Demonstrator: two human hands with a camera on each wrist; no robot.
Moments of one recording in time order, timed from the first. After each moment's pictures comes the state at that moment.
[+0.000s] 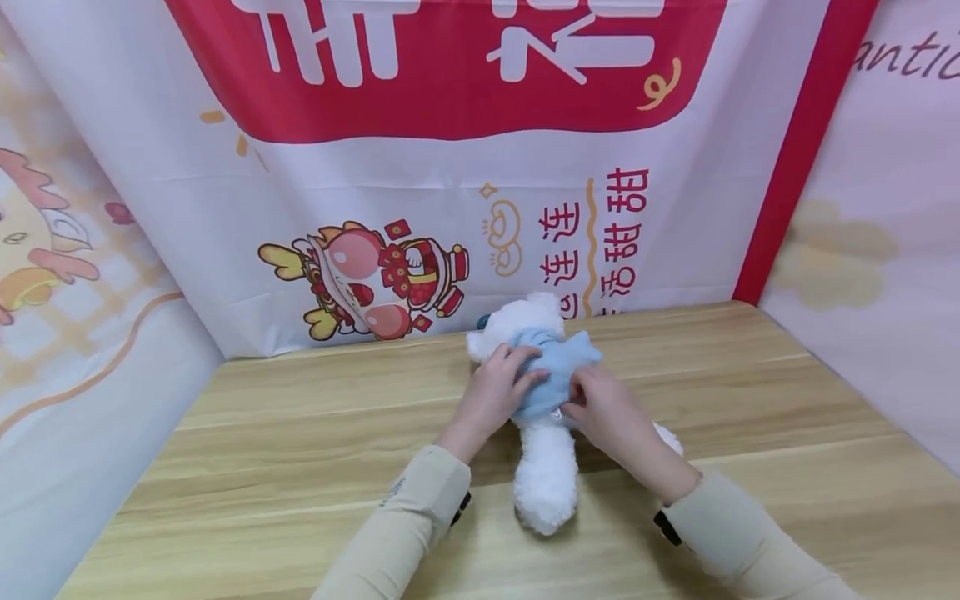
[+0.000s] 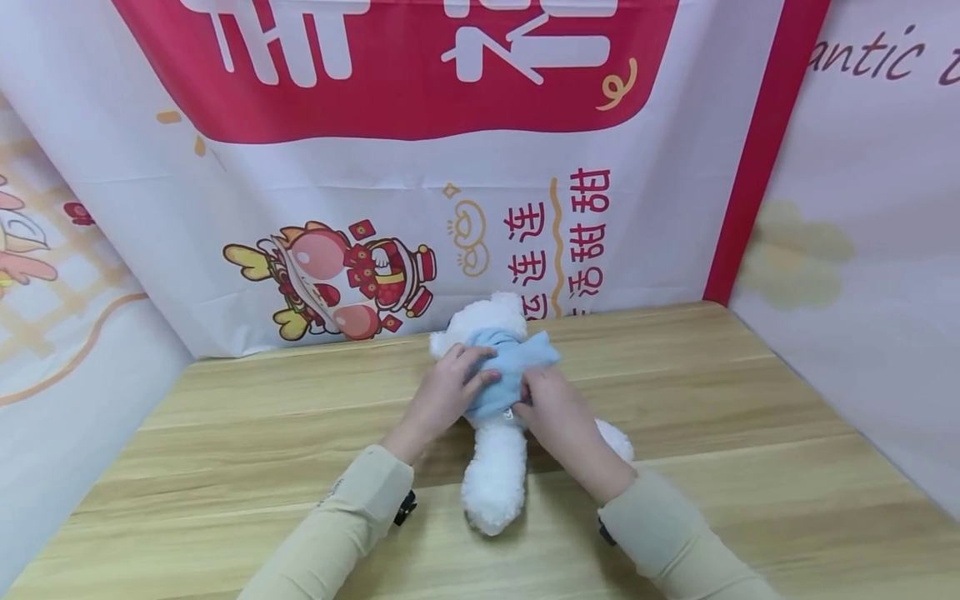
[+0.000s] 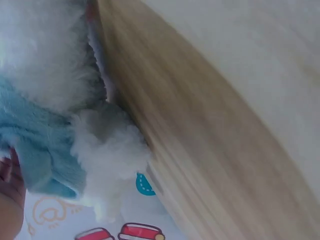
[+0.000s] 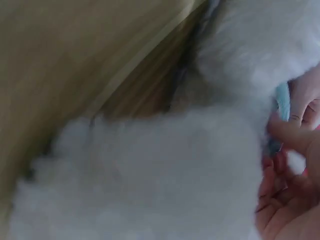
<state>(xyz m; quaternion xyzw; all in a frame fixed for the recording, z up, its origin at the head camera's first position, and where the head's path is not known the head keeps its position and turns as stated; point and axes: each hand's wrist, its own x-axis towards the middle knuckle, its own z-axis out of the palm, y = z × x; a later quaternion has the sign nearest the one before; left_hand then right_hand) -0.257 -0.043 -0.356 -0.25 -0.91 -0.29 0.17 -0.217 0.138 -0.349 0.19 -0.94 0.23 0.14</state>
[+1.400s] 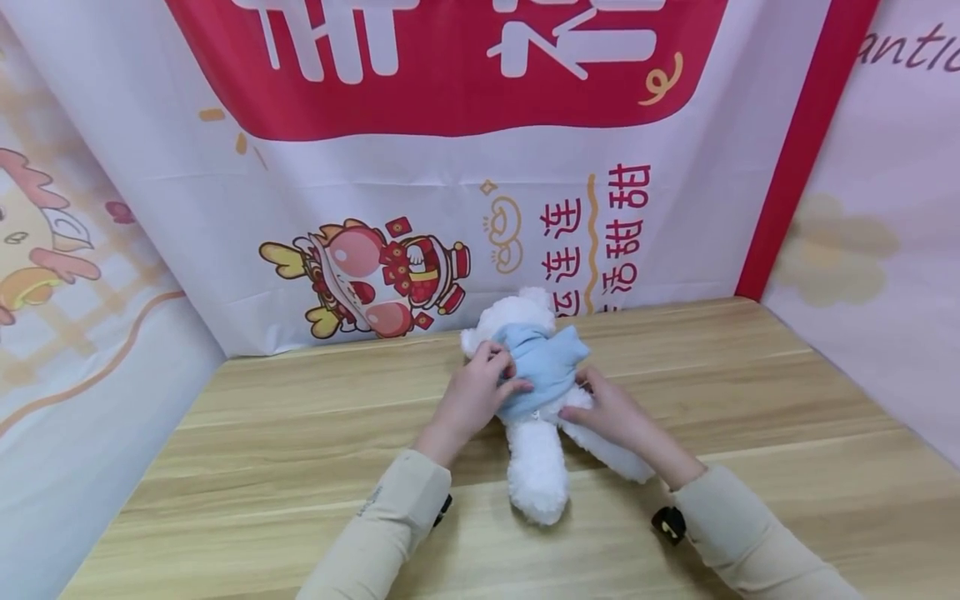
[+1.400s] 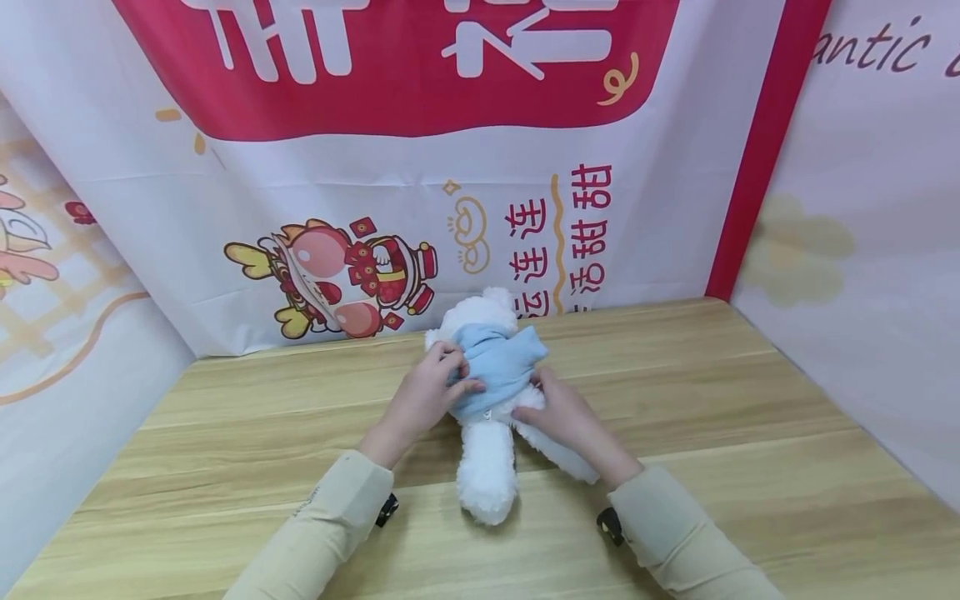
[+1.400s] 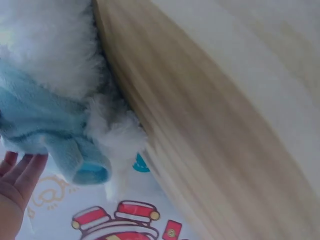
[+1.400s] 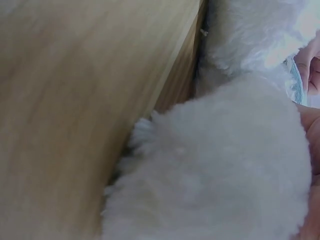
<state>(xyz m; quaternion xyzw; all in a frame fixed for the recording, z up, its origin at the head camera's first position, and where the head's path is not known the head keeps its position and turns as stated) -0.249 -0.068 -0.355 -0.27 -0.91 -0.25 0.20 -0.228 0.149 -0.364 0.15 -0.92 0.37 -0.01</state>
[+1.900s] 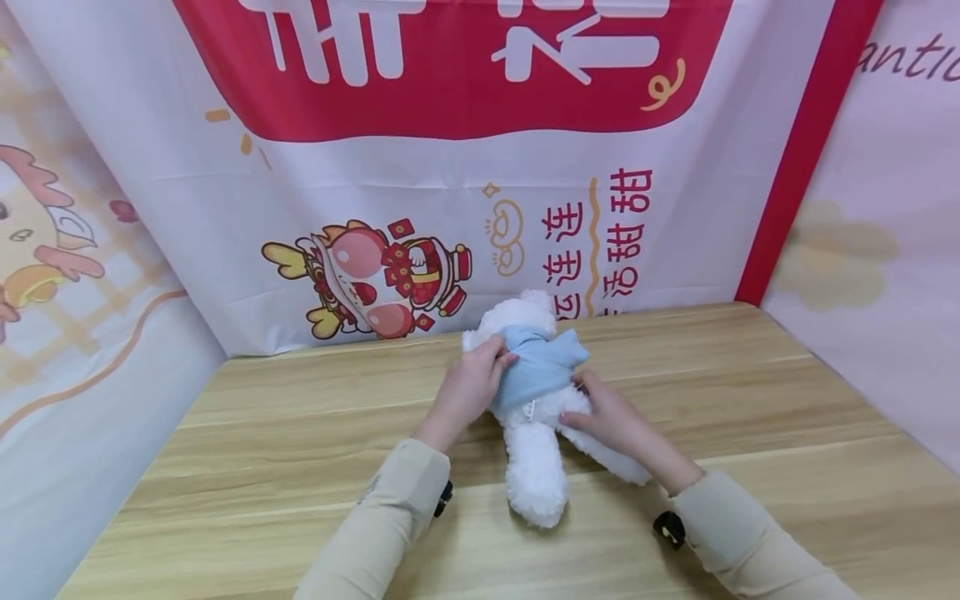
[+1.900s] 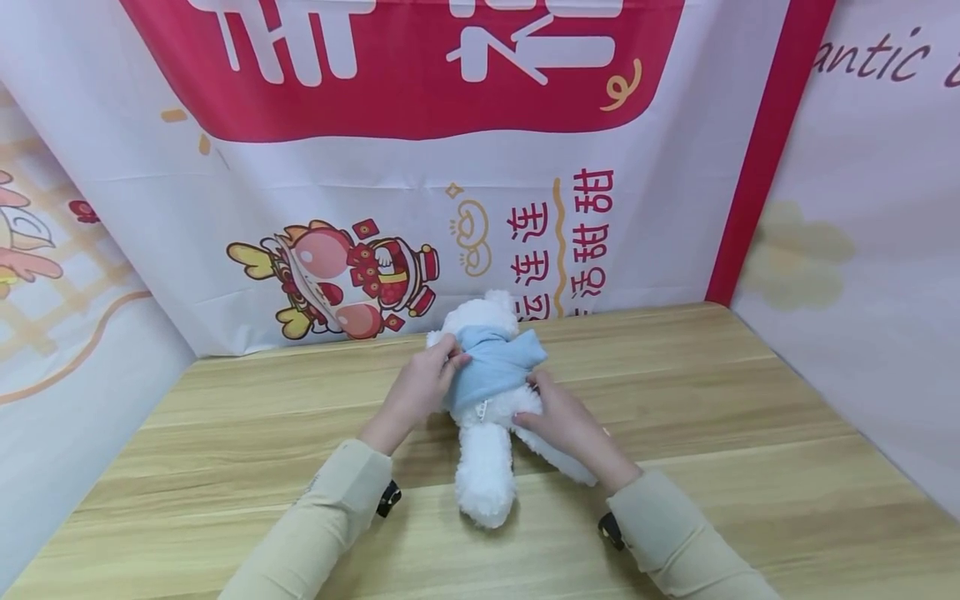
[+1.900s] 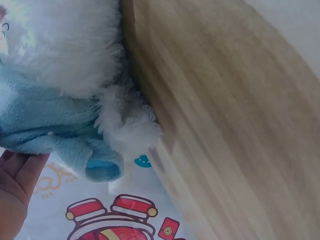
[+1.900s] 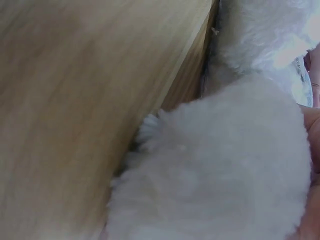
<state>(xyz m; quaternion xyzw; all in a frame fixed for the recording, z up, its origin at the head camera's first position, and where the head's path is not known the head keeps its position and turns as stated) -0.262 -0.069 -0.343 -0.22 -0.93 -0.25 0.17 -0.227 0.147 -0.365 0.16 -0.92 0.36 -0.01</state>
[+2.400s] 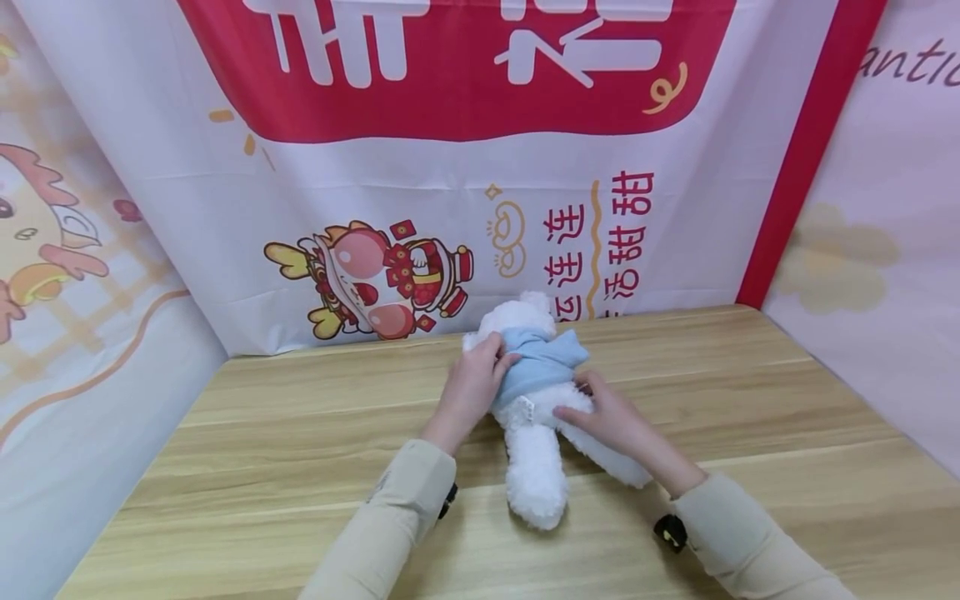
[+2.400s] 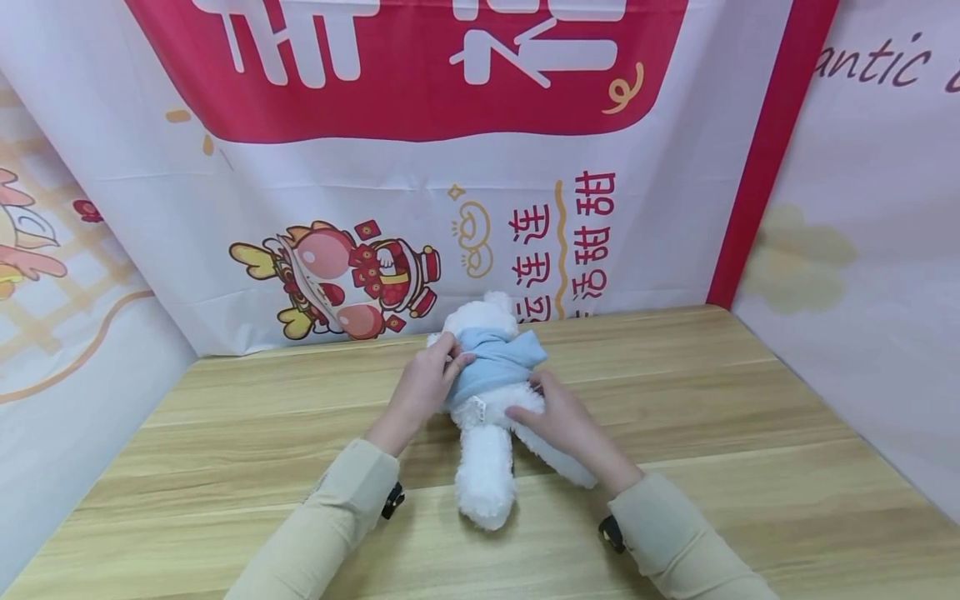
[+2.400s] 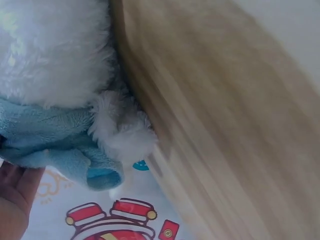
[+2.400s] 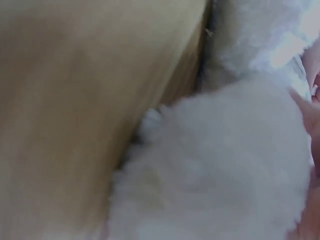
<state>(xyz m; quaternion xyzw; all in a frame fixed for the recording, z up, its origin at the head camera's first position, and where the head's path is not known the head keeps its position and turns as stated) -0.261 -0.065 -0.346 -0.19 -0.92 -0.27 0.22 -0.227 0.142 -0.363 0.14 -0.91 0.38 0.00</state>
